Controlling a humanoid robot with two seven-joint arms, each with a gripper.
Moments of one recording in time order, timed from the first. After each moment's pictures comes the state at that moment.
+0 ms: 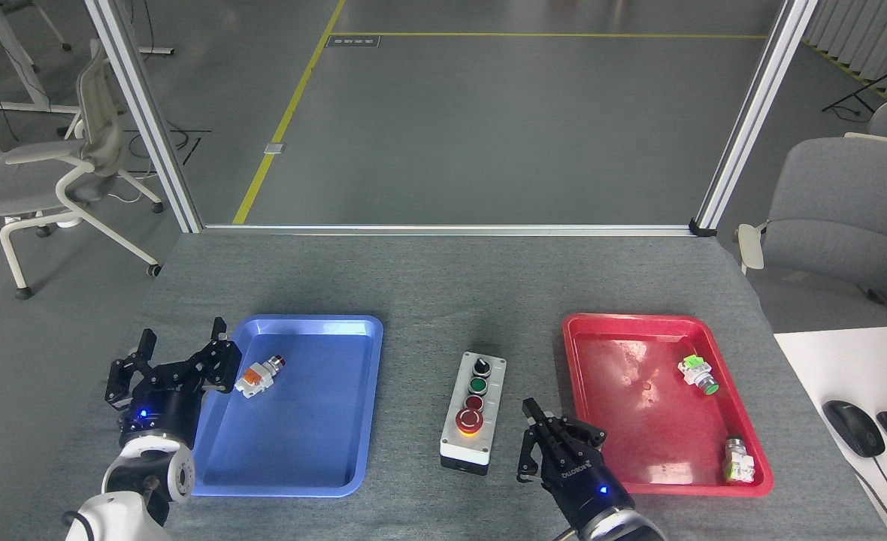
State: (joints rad) left arm -0.24 0.20 0.02 -1.35 -1.22 0.08 0.11; right arm -0.09 0.00 0.19 -1.36 1.47 -0.25 -0.07
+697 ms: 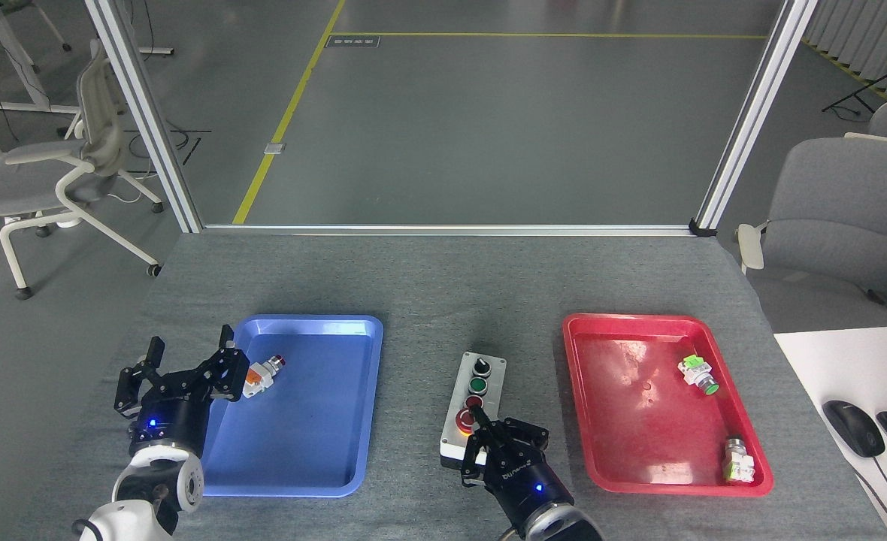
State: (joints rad) left arm -0.23 0.18 0.02 -1.34 -1.22 0.08 0.14; right arm -0.17 0.06 0.36 -1.23 1.52 -0.11 -0.06
